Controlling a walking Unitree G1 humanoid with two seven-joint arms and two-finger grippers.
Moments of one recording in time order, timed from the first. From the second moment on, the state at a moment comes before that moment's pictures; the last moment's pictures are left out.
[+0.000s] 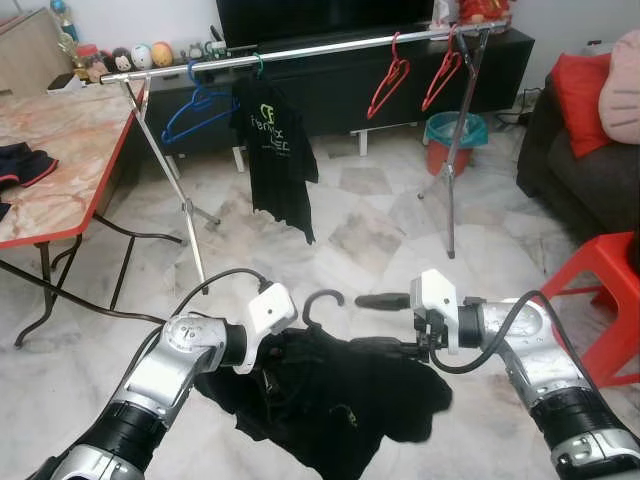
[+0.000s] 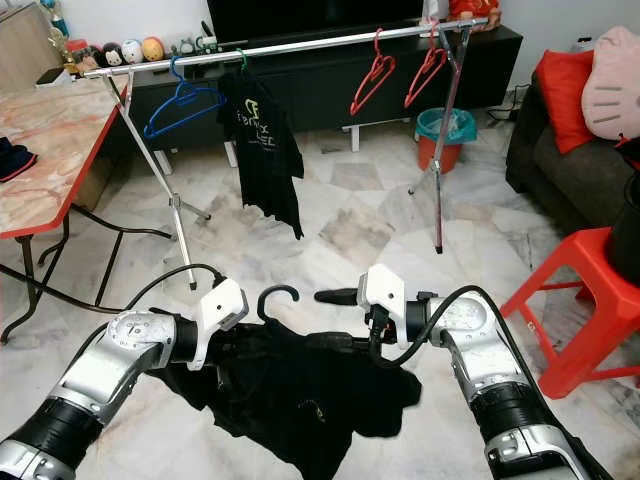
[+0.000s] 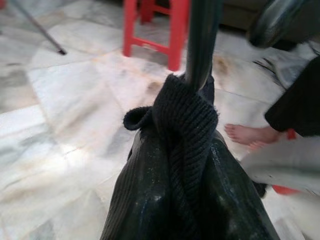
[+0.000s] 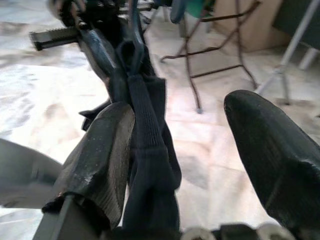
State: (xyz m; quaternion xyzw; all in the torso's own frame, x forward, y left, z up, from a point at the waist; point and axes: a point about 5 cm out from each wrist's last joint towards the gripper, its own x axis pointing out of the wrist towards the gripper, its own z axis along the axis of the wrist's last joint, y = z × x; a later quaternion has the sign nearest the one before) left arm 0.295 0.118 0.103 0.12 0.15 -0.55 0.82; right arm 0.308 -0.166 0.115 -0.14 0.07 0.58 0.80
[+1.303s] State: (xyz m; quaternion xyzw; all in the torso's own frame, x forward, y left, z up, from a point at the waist) left arm 0.297 0.202 0.047 -0.02 0.09 0.01 1.00; right arm 0.290 -0.206 0.032 0.06 0.08 -0.03 0.99
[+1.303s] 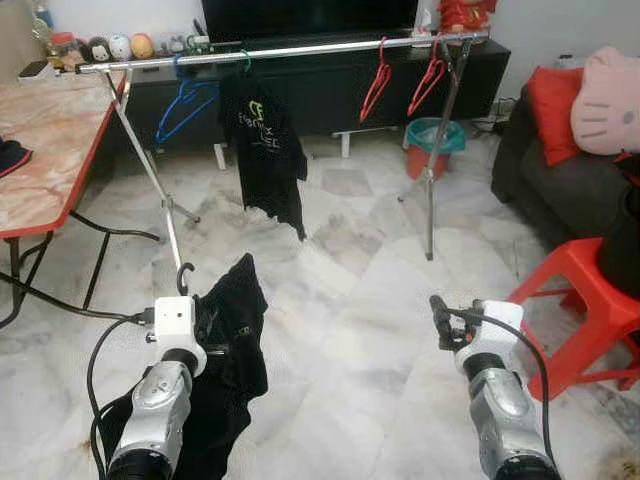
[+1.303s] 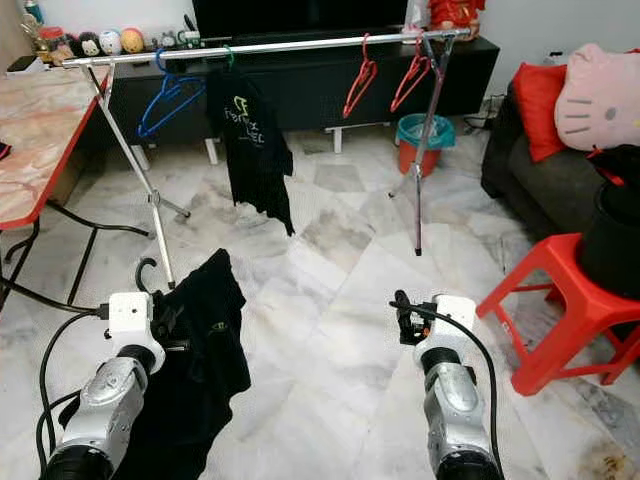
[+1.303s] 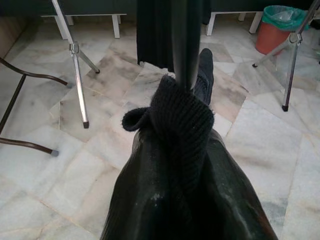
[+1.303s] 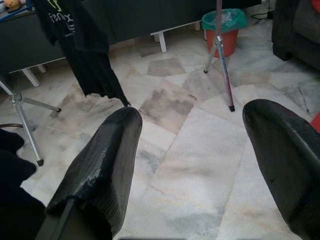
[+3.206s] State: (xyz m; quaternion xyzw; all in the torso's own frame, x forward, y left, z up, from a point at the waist) left arm 0.293 0.210 0.038 -0.06 0.10 0.08 0.99; right arm 0.289 -0.191 0.025 0.07 0.08 -0.10 0.99
